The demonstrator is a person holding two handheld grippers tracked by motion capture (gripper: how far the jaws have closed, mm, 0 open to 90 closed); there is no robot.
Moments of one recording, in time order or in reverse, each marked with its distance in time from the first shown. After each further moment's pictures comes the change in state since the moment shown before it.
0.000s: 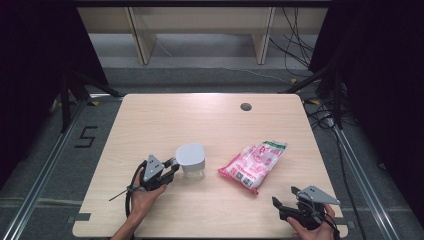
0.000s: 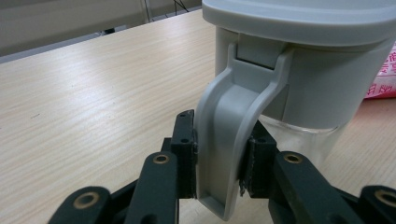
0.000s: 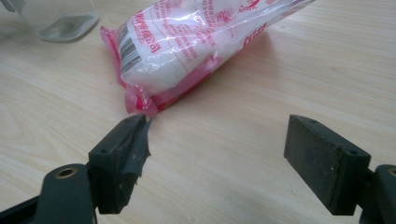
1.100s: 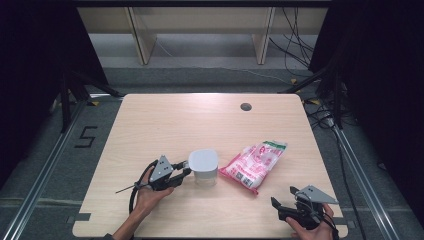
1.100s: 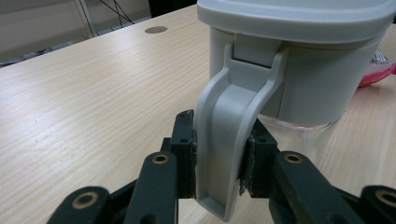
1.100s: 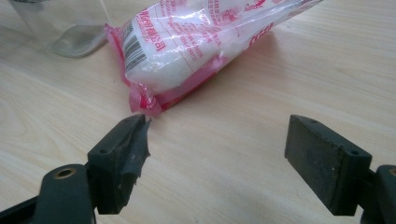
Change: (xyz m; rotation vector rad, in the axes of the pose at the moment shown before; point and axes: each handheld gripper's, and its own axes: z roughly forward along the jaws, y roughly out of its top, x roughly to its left) left arm -0.015 0.004 0.014 -0.015 -0.200 0.039; right arm 0.001 0.000 0.005 -0.001 -0.006 -0.026
